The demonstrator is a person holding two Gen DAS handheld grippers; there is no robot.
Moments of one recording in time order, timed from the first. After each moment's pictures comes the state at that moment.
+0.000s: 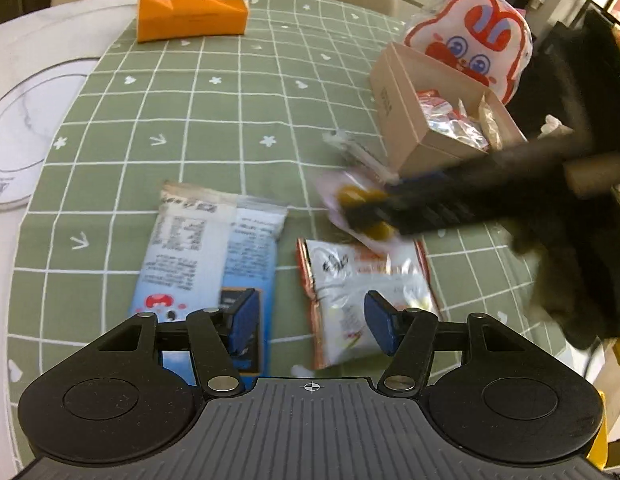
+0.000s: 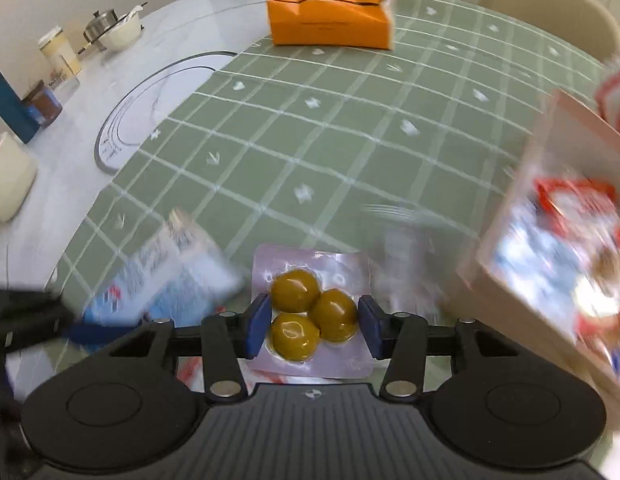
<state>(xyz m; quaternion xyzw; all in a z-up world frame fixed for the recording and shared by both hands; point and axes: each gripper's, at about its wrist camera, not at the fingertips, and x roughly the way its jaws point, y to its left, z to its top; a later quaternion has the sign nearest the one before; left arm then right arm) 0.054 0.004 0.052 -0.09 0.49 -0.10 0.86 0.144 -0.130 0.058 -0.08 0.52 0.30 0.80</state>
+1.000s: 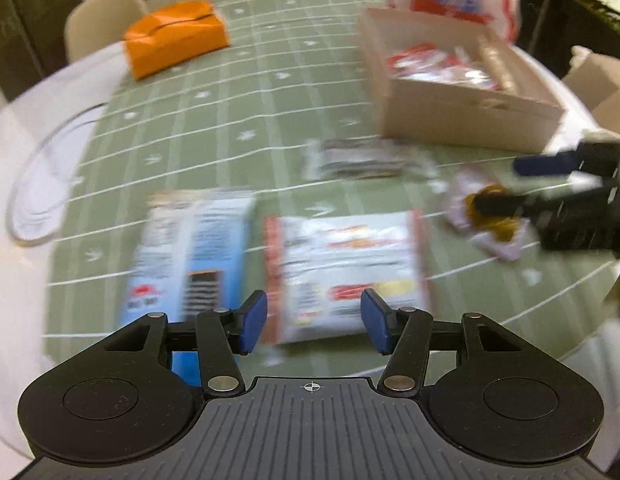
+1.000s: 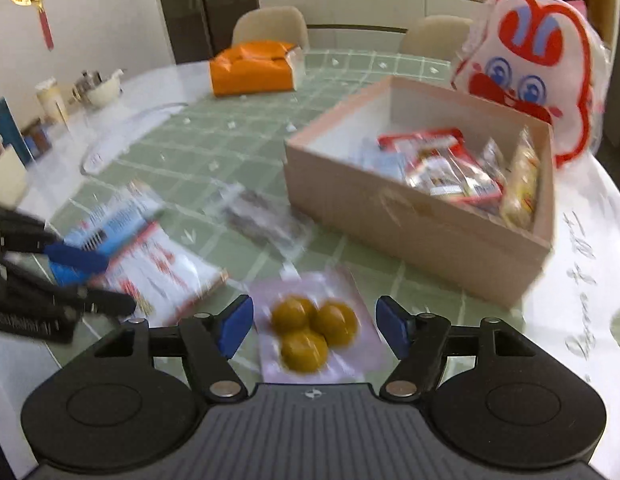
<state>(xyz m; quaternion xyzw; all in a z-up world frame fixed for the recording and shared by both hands) 0.032 -0.065 0.047 0.05 0.50 -0.02 0.87 0.062 -0.263 0.051 -0.04 0.41 0.26 0.88</state>
